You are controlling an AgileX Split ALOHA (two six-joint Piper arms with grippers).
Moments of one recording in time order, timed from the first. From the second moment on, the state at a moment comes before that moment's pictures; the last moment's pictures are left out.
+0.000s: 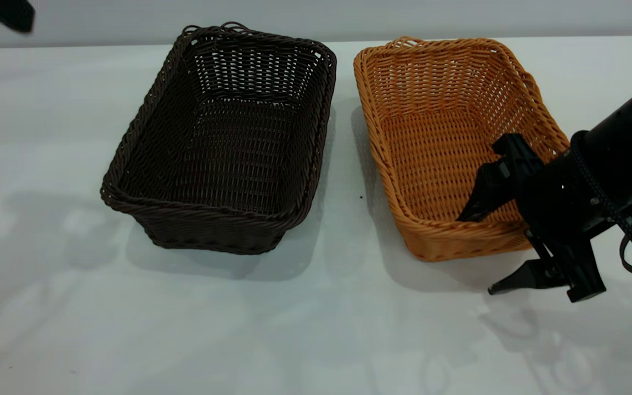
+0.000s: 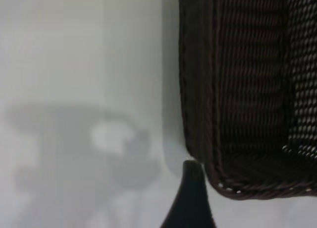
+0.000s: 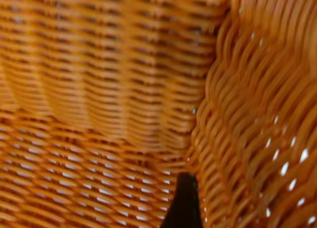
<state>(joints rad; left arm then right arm) -0.01 1.56 -0.88 -0.57 0.43 0.47 0.27 2.11 -0.68 1.82 0.32 -0.24</state>
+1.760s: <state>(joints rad) -0.22 2.31 -1.34 -0.39 0.29 0.47 0.23 2.12 -0.72 1.83 0.28 -0.22</state>
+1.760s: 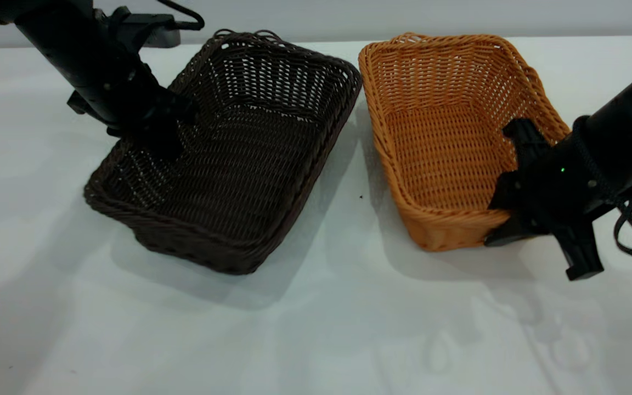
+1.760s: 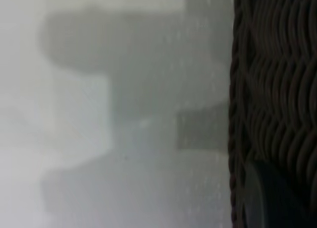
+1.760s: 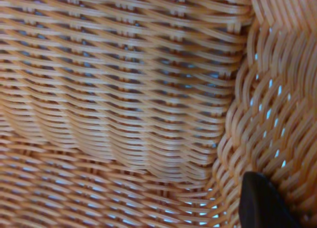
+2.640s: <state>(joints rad) -0.39 2.29 -1.34 -0.20 0.07 1.35 -0.17 2.04 -1.17 1.00 1.09 -0.42</state>
